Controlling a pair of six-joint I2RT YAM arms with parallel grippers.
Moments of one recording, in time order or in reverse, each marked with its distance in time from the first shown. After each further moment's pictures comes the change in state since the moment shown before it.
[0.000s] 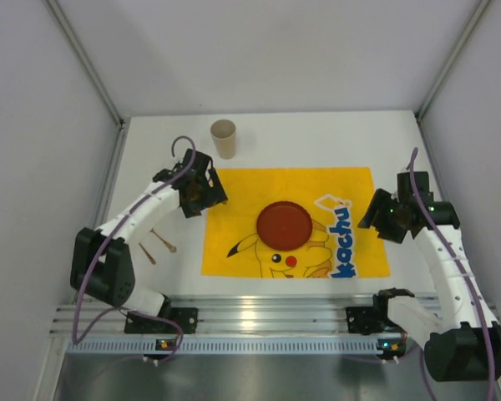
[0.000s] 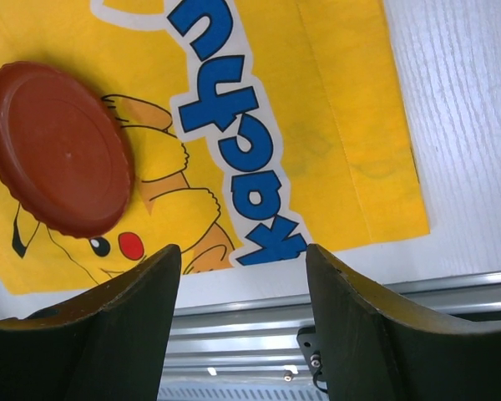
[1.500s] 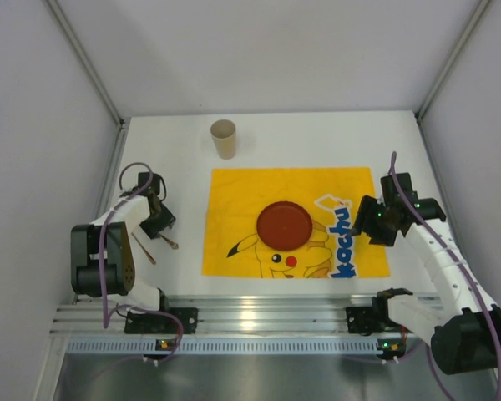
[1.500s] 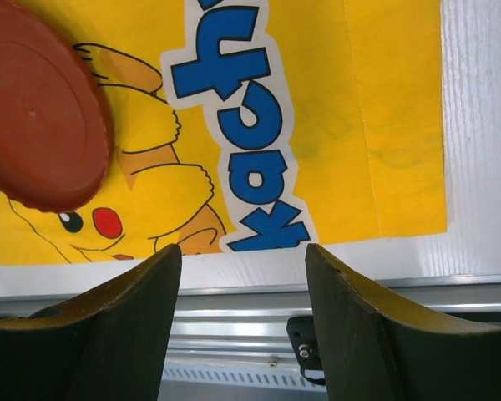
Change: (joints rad) left arm 0.449 0.008 -0.274 0.121 -0.131 0.075; right arm 0.105 0.054 -0.046 0.022 0.000 -0.004
